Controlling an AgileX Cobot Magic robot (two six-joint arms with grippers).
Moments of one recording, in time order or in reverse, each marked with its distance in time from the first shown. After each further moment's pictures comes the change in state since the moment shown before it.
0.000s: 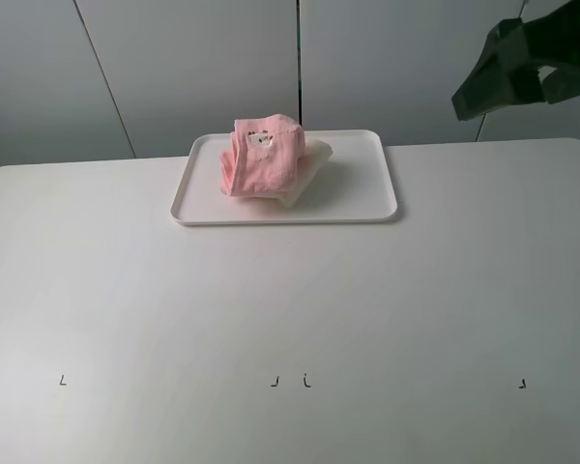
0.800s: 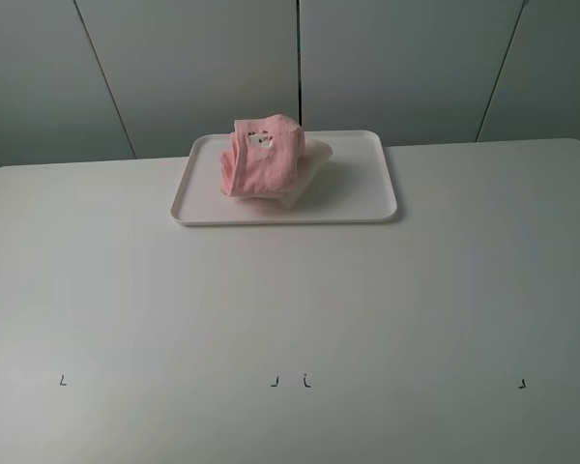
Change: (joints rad) left arm 0.002 -0.564 0.239 0.139 0.264 -0.187; right arm 0.000 -0.762 0.292 -0.042 0.243 0.033
